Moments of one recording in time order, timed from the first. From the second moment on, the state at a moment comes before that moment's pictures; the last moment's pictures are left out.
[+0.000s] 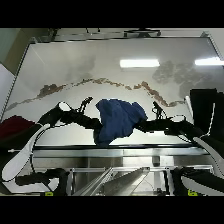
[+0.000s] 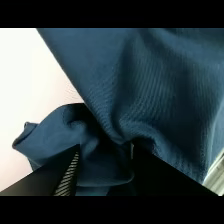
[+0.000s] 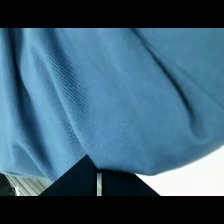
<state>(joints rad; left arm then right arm) -0.22 -1.46 0.81 0.74 -1.10 -1.00 0.19 -1.30 0.49 -0.25 0.82 0.95</state>
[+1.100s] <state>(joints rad) -0.28 -1.36 0.87 1.10 -1.12 -0.60 0.19 -1.30 0.49 -0.23 0.84 0.93</state>
